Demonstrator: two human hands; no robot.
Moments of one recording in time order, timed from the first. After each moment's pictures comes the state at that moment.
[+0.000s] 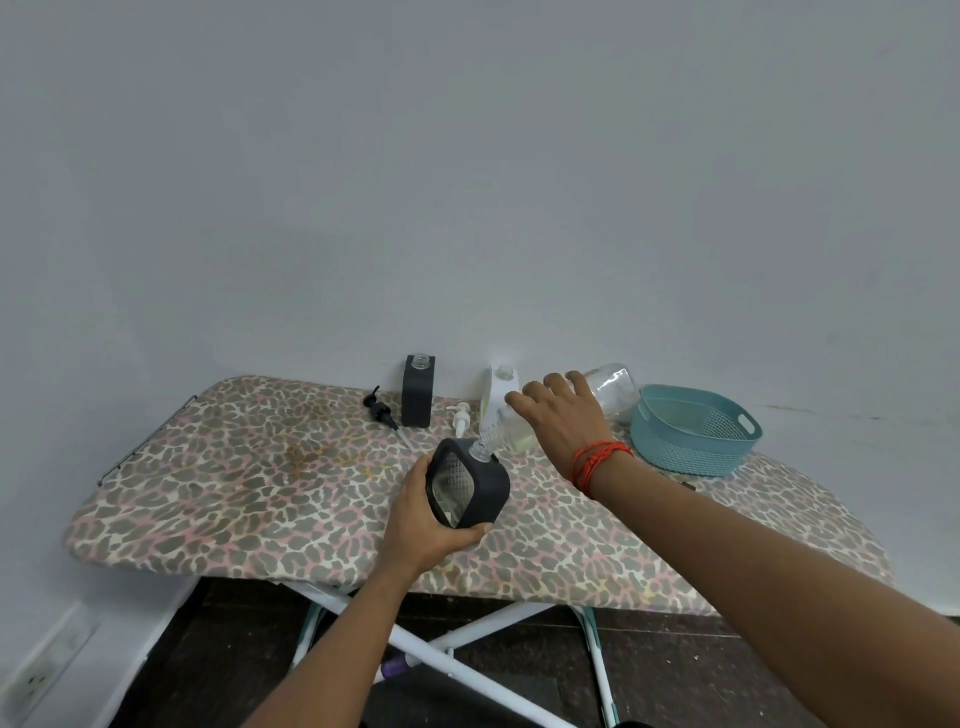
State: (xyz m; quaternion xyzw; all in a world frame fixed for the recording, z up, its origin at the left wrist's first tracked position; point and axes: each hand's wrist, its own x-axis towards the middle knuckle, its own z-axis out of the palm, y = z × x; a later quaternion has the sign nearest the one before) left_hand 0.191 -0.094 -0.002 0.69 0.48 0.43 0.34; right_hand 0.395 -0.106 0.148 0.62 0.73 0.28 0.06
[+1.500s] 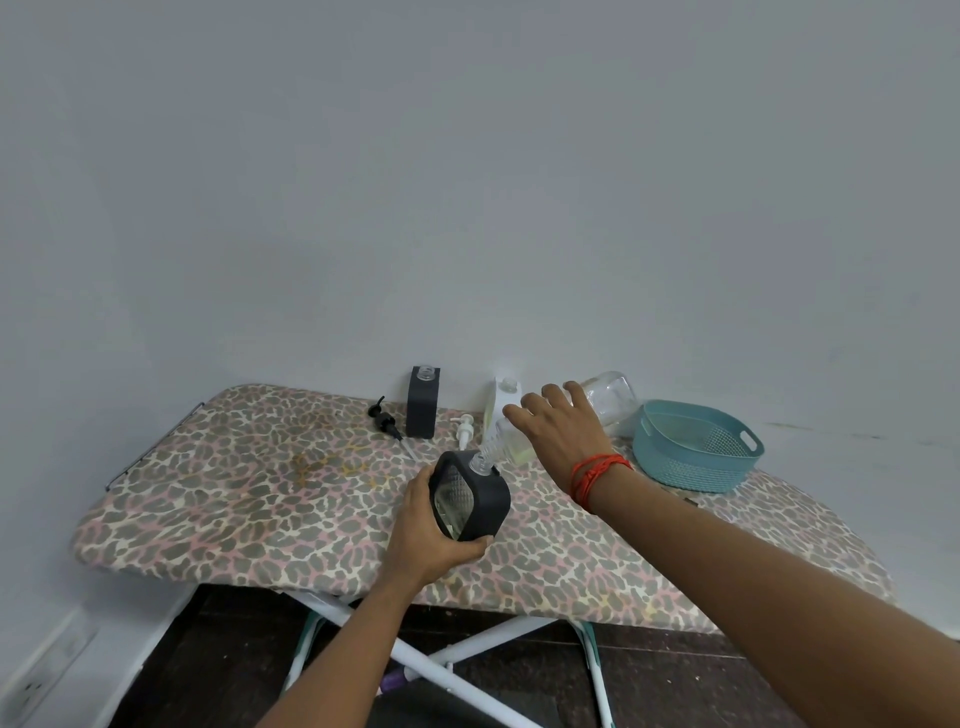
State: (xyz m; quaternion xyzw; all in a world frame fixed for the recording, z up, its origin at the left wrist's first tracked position) left_hand 0.190 -0.093 -0.006 0.69 0.49 0.41 0.33; right_hand 0.385 -0.108 0.153 0.60 0.74 0.31 0.06
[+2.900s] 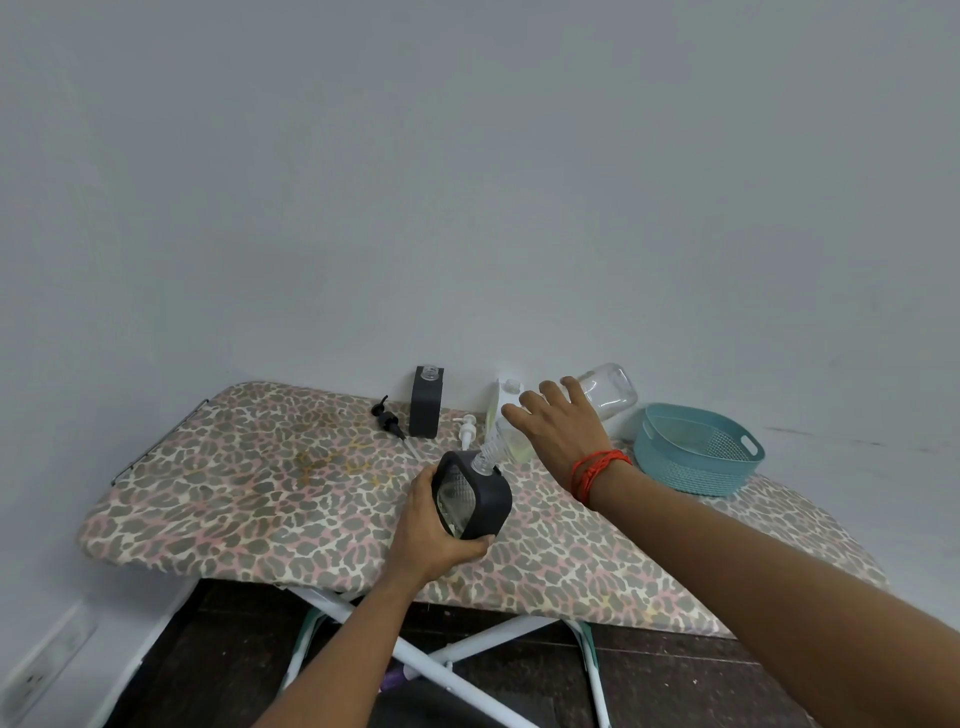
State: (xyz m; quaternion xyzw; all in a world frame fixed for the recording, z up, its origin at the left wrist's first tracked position) left_hand 0.191 -0.089 -0.009 0.69 0.48 0.42 0.35; right_hand 0.379 -0.109 0.161 0.57 0.75 0.34 0.08
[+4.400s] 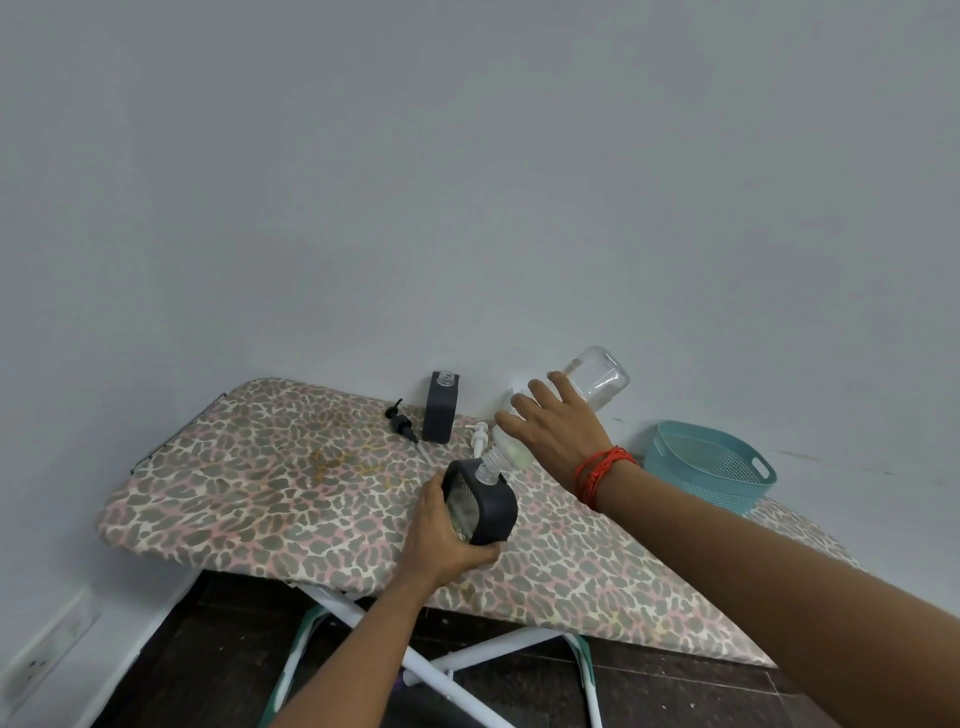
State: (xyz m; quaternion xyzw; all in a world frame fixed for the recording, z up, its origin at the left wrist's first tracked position) left_hand 0.190 -0.088 -0.010 0.68 0.46 0.44 0.36; right_hand 0.358 -0.101 0.176 0.47 0.77 0.42 0.11
